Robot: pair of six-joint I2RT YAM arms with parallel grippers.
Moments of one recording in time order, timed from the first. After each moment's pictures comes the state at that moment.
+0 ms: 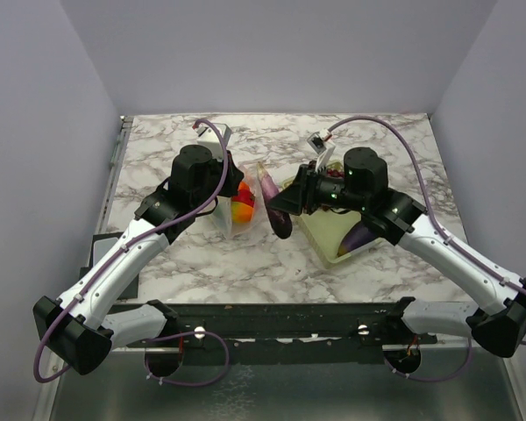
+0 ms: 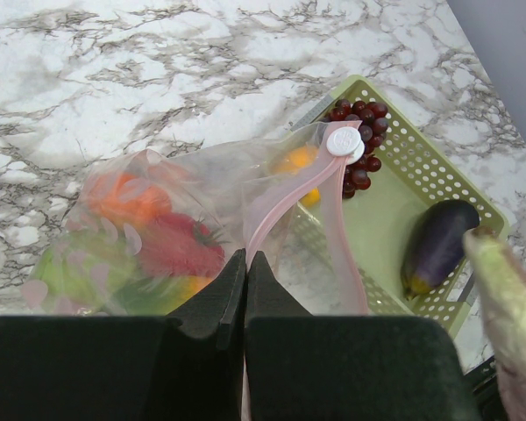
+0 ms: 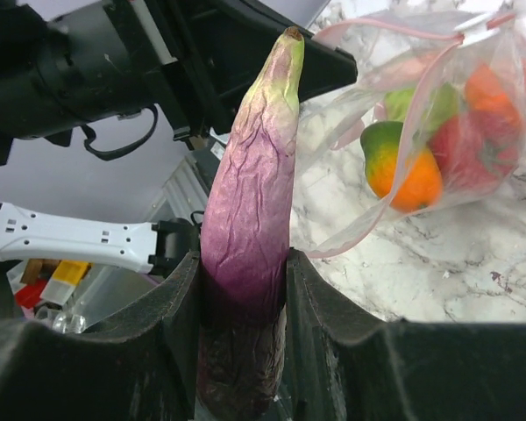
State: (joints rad) left arm -0.58 1.13 1.13 -0.36 -0.04 -0.34; right arm 0.75 1.18 1.17 -0.24 -0.39 0.56
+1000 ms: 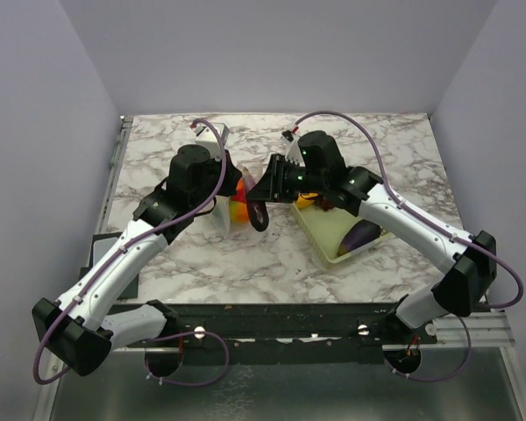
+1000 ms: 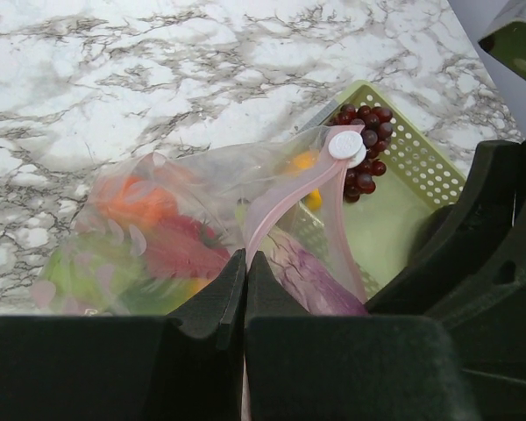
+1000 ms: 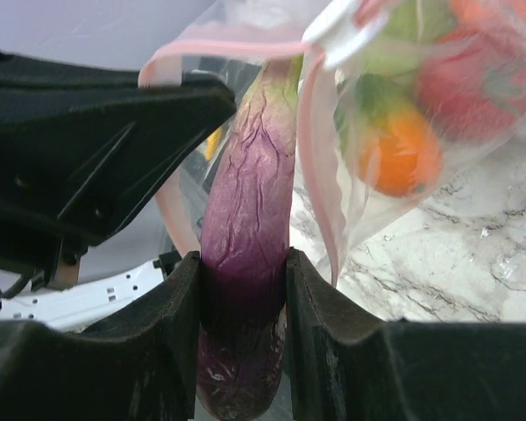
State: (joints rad) left arm -0.57 1.12 1.13 -0.36 -0.04 -0.34; right arm 0.77 1.50 1.39 -0.38 -0.37 0.77
